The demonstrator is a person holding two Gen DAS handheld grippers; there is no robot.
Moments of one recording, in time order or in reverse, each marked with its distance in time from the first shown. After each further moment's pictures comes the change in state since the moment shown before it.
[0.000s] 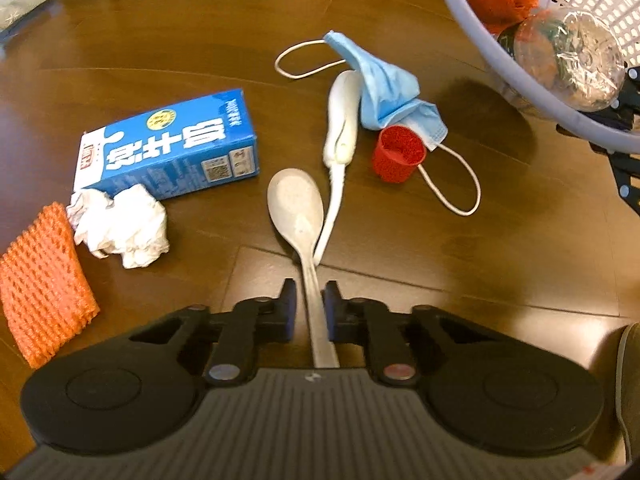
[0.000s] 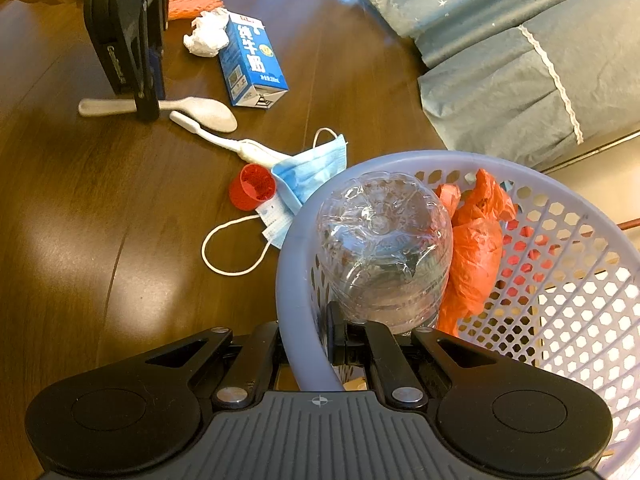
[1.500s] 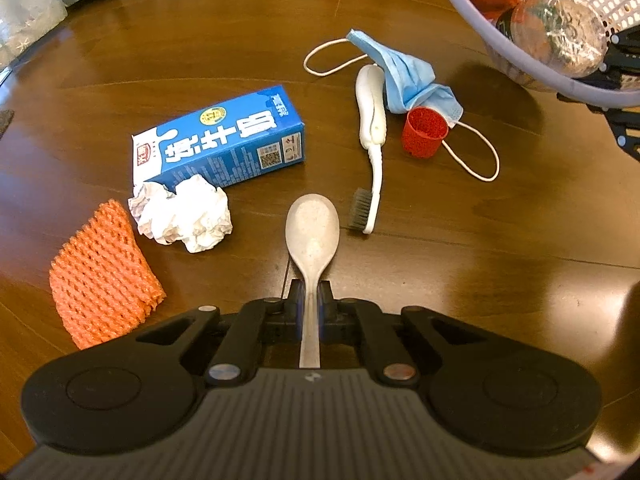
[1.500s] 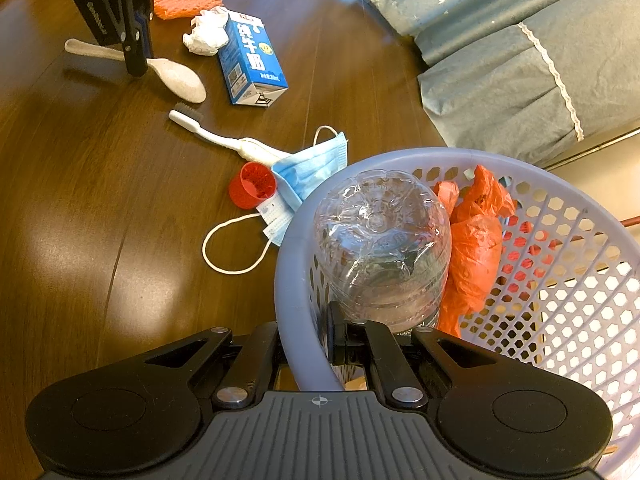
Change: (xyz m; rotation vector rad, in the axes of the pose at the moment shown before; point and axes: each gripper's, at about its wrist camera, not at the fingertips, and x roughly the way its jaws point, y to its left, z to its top) left arm -0.023 0.017 -0.018 0.092 -0.026 0.062; right arm 0.001 0.001 -0.001 0.001 0.000 0.001
